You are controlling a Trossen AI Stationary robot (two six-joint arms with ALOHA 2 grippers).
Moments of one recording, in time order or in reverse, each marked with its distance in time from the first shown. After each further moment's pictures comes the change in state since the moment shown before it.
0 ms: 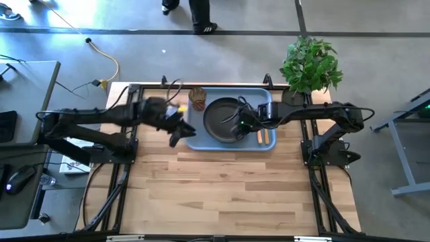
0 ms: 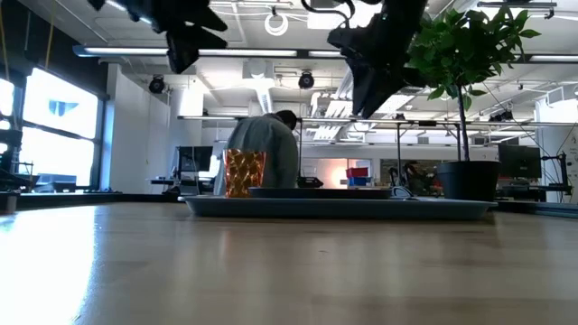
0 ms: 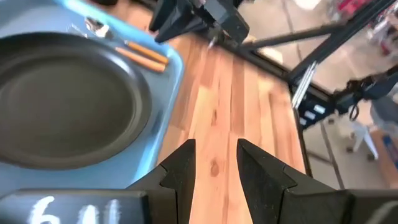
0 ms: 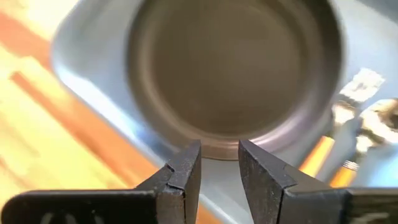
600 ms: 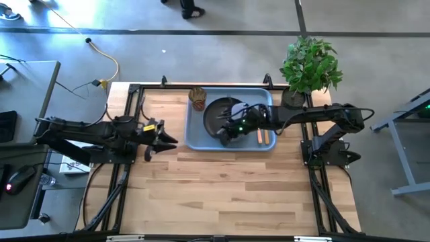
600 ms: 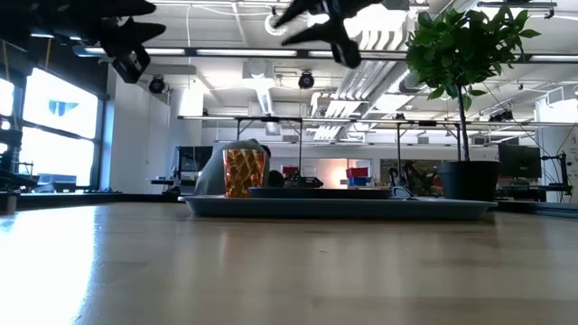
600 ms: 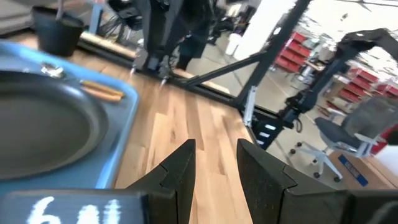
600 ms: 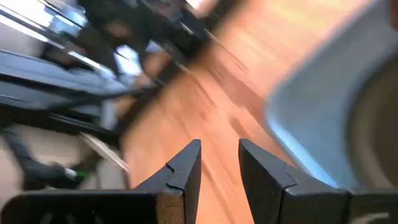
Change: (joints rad) left arm -0.203 -0.518 -0.517 0.372 -0.114 -0.041; right arm 0.055 0.000 0.000 0.566 -0.321 0.014
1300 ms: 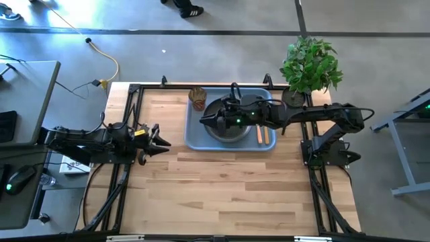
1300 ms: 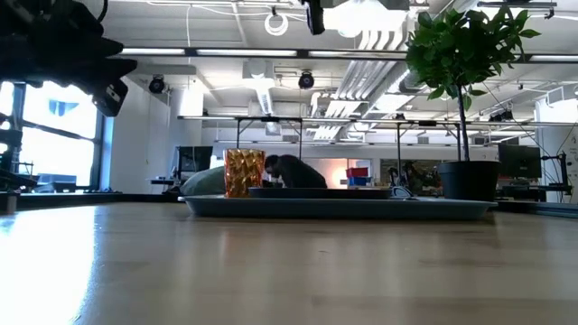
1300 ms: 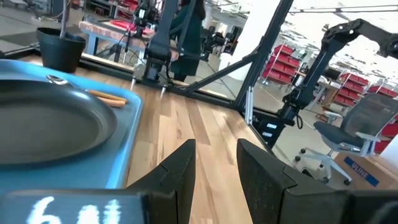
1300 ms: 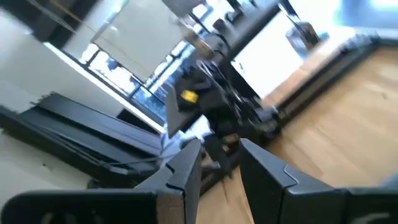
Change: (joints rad) left arm -0.003 -0.405 -0.295 0.000 0.003 0.083; right arm -0.013 0.000 0.000 0.462 0.022 -0.020
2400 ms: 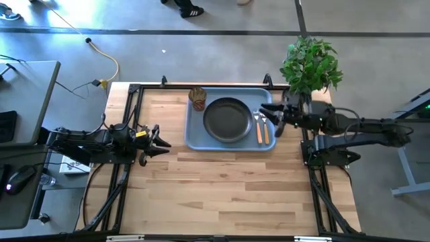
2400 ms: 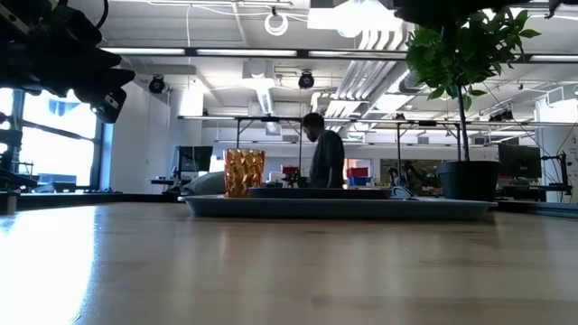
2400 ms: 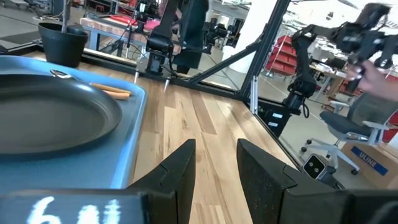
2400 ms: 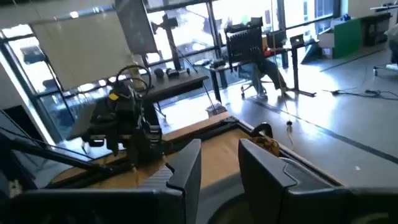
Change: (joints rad) left arm 0.000 -0.048 -0.037 -0.038 0.000 0.043; right arm -0.055 -0.849 -0.658 -0.055 0.282 -0.574
